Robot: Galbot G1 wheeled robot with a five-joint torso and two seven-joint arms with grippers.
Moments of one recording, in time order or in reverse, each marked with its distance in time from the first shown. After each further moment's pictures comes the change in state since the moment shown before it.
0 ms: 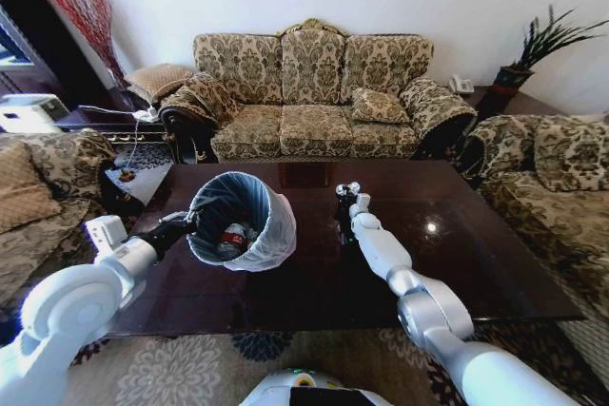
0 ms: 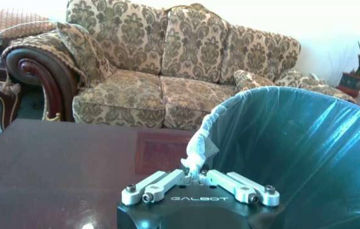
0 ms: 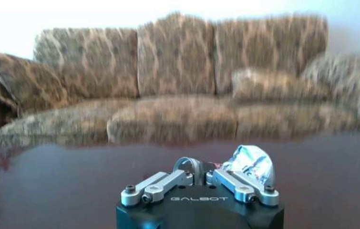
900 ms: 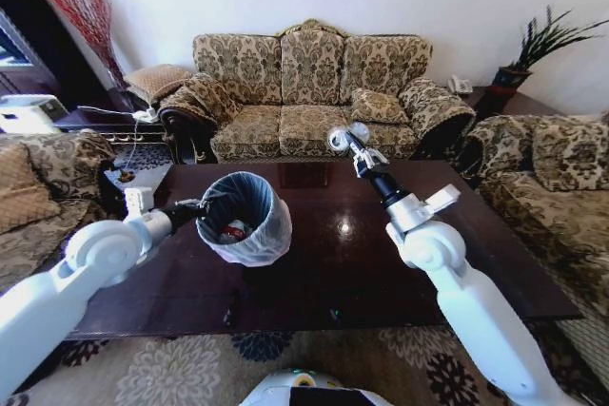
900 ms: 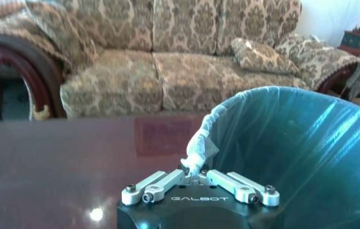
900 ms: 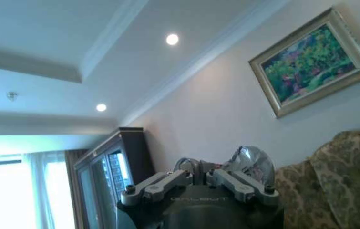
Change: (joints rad) left arm -0.343 0.368 0.347 0.297 -0.156 -0.082 -0.002; right arm -0.449 -0.422 0.014 1.533 0.715 -0.276 0.008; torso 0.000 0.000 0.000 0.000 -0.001
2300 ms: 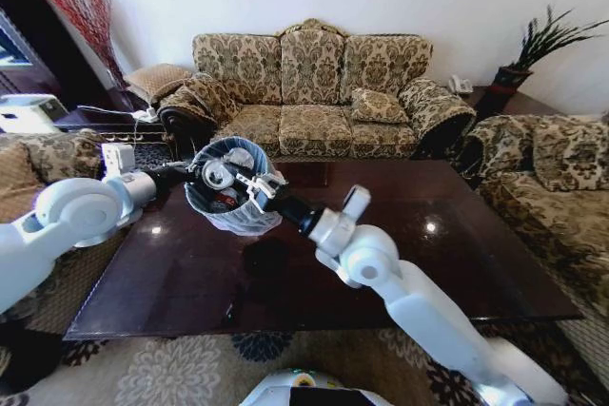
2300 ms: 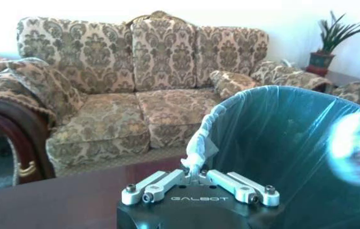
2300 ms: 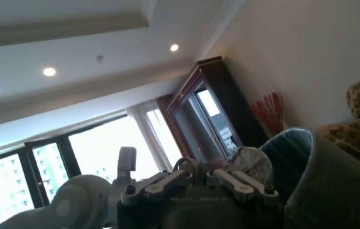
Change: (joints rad) left arm -0.067 0.204 -0.007 -0.022 -0.096 -0.112 0.054; right arm 0.264 0.186 -0.498 -0.126 0.068 -0.128 0.002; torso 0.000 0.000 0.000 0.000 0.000
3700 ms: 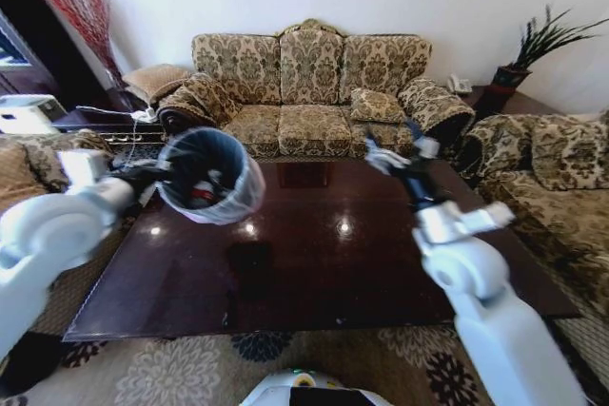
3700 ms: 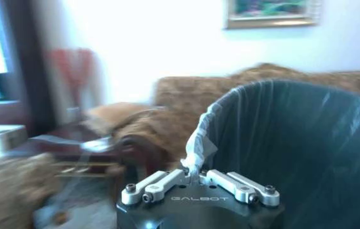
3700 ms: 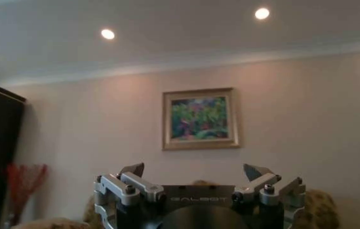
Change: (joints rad) left arm 0.393 -0.464 -0.678 -0.191 0.255 0.201 -0.197; right arm -0.613 -0.167 0.897 0.171 -0.510 0.176 0.131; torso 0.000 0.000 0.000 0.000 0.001
